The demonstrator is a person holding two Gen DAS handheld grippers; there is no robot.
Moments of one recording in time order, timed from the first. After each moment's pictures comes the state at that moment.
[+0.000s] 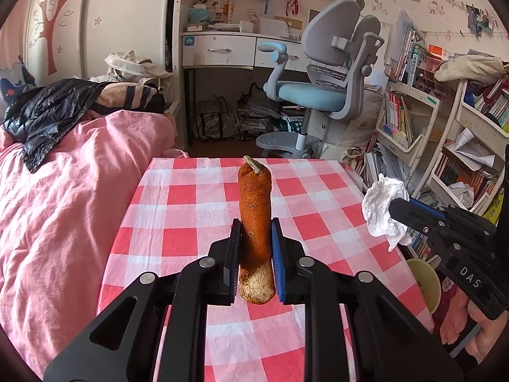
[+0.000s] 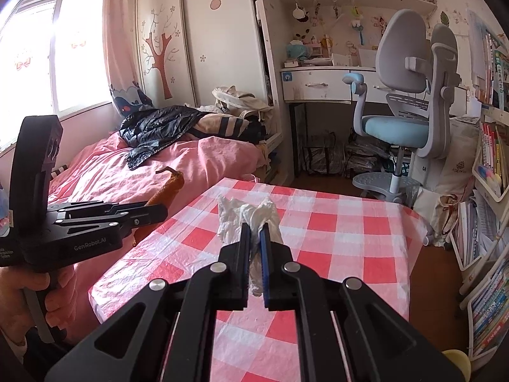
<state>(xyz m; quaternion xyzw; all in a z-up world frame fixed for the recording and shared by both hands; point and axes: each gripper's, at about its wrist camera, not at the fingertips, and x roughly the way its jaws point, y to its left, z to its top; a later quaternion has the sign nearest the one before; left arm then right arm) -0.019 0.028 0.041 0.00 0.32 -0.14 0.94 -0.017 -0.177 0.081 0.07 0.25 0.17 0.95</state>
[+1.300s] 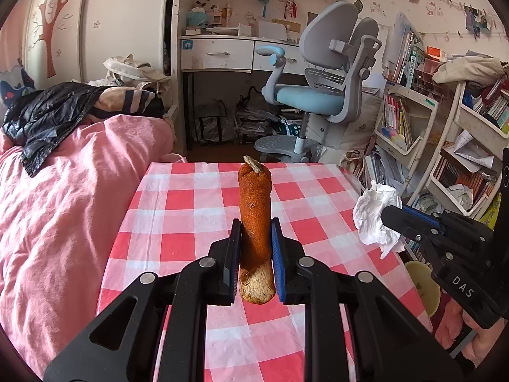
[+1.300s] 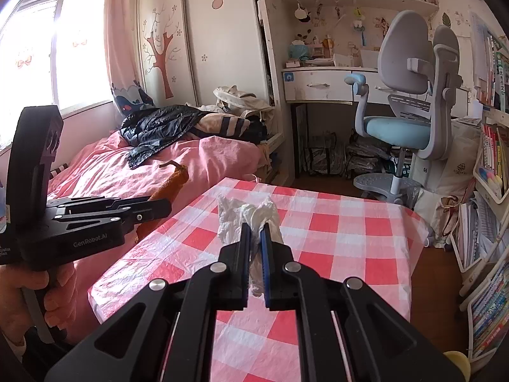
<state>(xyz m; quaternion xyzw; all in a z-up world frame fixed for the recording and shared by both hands) -0.013 0.024 0.045 0.01 0.31 -0.14 0.94 -0.014 -0.172 0.082 0.06 0.25 0.17 0.95</state>
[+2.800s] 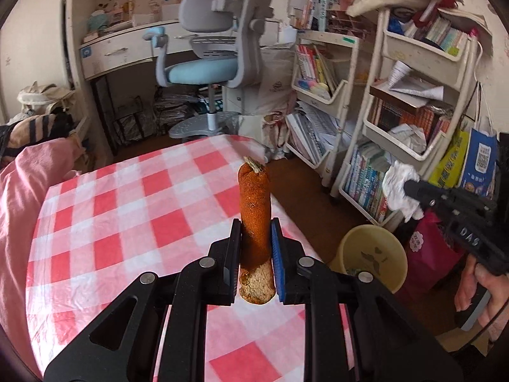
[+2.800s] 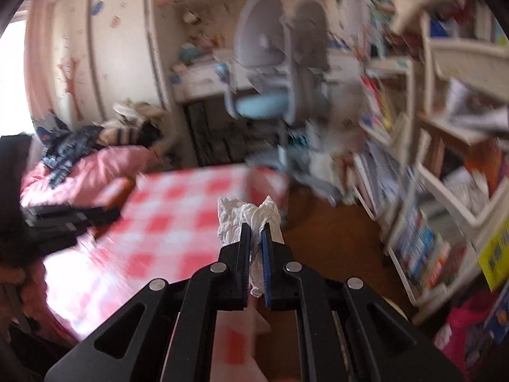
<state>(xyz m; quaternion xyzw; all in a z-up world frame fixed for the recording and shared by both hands) -0.038 -0.183 0.005 0.10 0.34 -0.29 0.89 -0.102 -0.360 0.026 0.12 0.30 -0.04 0.95</state>
